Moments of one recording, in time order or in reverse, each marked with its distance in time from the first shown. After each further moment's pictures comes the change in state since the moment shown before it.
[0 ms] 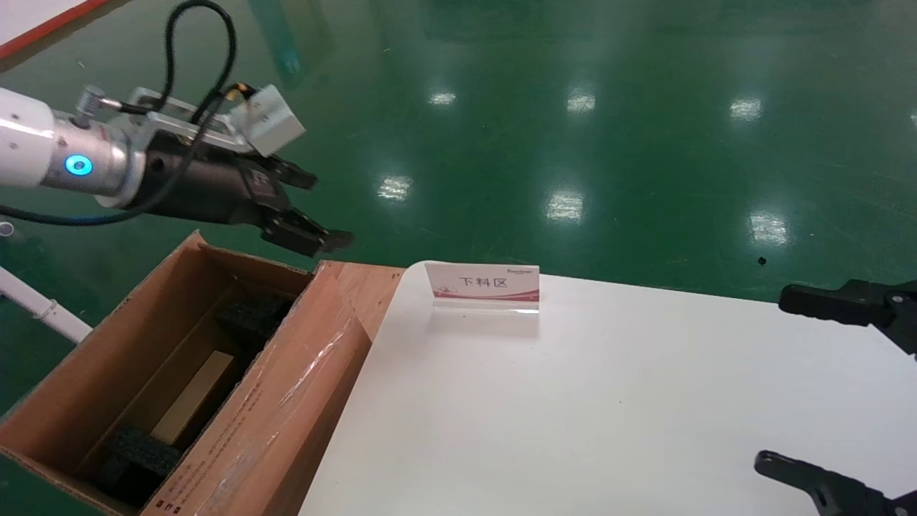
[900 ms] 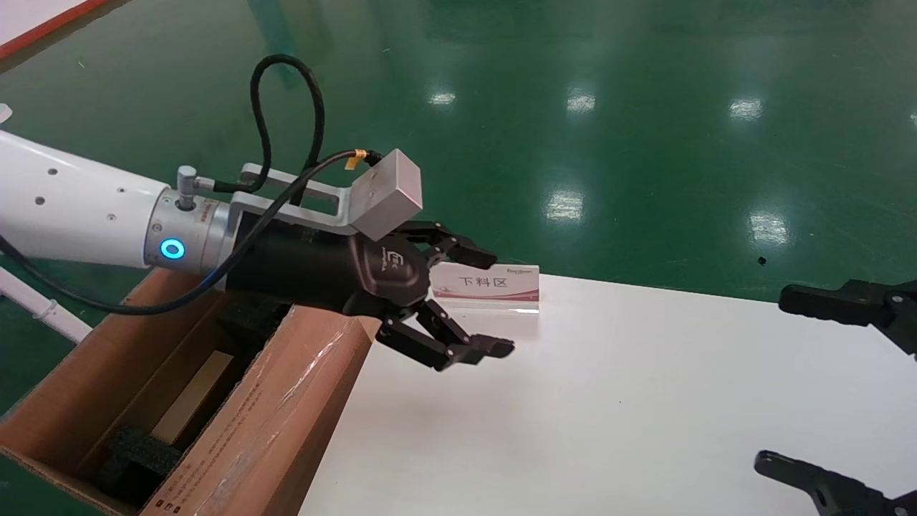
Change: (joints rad) left arm 0.645 0.088 -0.805 -0.037 -0.253 0.263 0.308; right arm 0.000 0.000 -0.001 0.000 0.001 0.000 -0.001
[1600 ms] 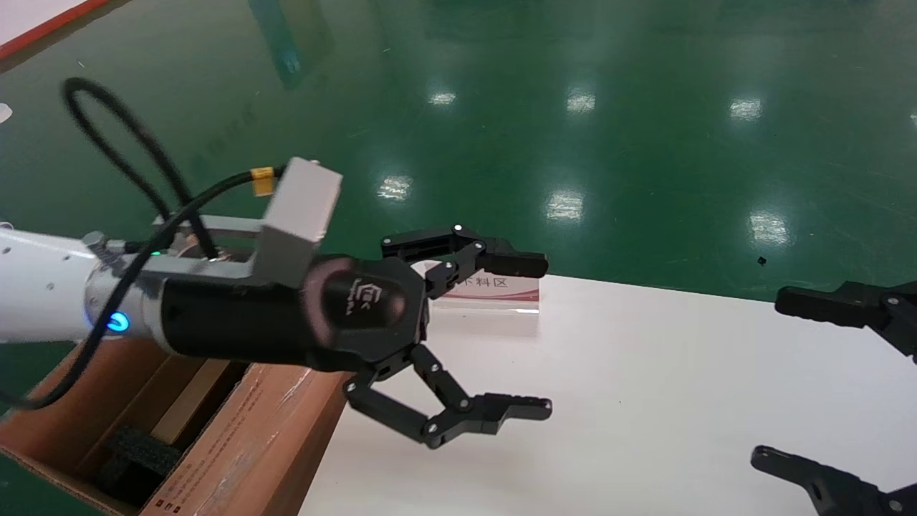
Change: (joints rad) left arm 0.484 0.065 -0.604 -0.028 -0.189 0.196 0.229; right arm 0.000 0.000 -0.001 0.000 0.001 0.000 0.000
